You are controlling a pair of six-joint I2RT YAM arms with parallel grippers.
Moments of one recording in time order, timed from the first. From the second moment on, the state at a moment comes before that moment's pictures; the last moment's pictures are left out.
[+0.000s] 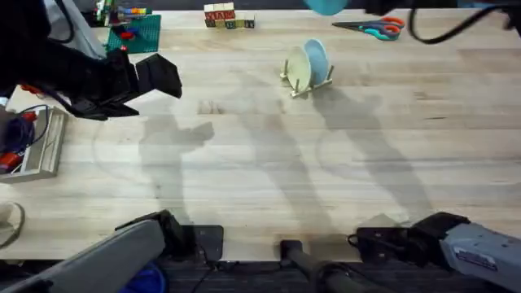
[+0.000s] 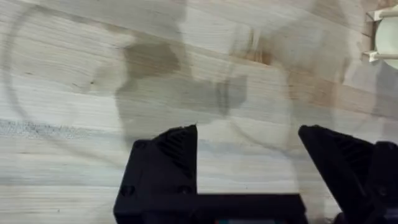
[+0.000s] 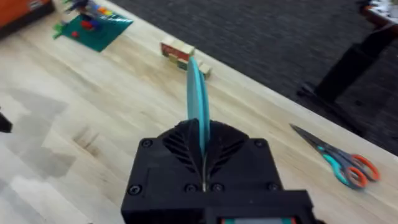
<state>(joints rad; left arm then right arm) 0.35 1.27 1.19 -1.22 0.32 -0.01 0.40 1.24 1.30 -0.46 -0.11 -0.14</state>
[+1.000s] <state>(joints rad) 0.35 1.27 1.19 -1.22 0.32 -0.01 0.21 1.09 1.30 -0.61 -0.11 -0.09</state>
